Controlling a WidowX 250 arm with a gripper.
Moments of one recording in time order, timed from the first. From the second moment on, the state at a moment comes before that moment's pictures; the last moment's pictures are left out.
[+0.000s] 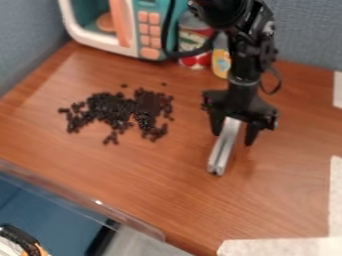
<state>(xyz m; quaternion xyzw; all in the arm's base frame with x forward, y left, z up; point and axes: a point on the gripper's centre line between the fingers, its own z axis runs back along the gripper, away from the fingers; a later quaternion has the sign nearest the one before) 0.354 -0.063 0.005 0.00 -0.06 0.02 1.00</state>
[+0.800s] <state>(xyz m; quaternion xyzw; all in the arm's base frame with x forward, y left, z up) 0.348 -0.041 0.002 0.02 -0.05 -0.03 1.00</state>
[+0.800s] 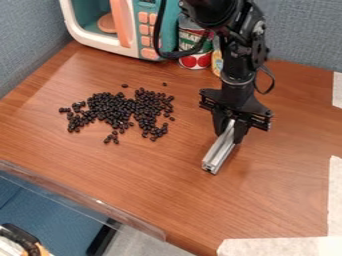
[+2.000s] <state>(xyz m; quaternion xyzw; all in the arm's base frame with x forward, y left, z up) 0.346 0.080 0.003 0.07 -0.07 0.07 0.99</state>
